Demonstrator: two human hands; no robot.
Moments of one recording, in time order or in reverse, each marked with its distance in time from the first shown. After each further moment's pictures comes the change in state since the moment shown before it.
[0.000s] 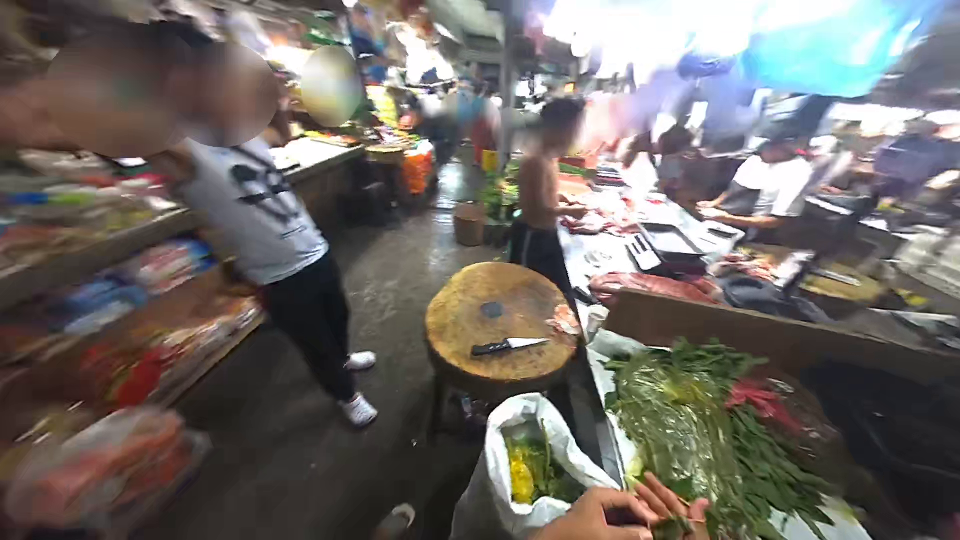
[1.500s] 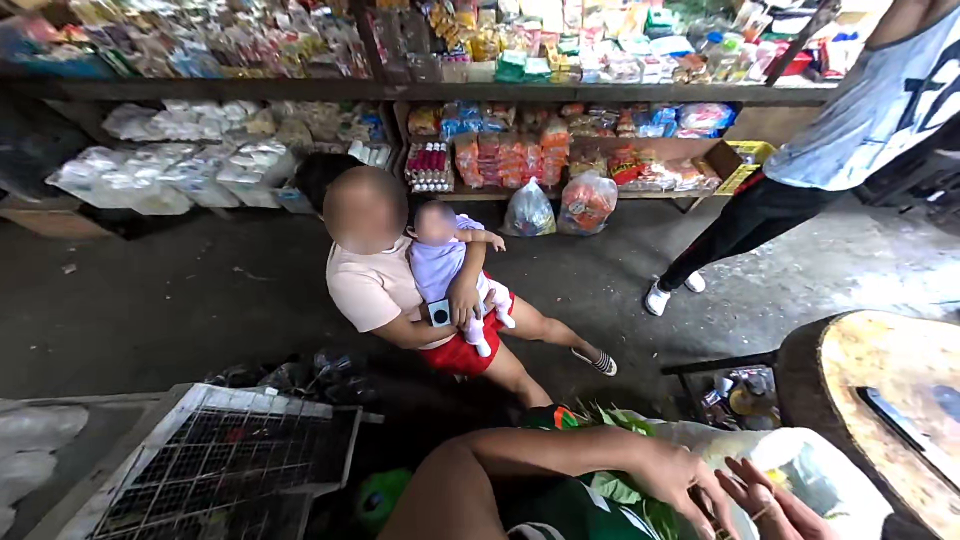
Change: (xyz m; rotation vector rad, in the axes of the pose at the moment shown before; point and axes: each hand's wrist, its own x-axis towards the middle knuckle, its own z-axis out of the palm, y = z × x) left_hand -0.239 0.061 0.127 0.717 0.650 -0.308; right_hand -0.033 0.055 0.111 -0.655 -1.145 0.165
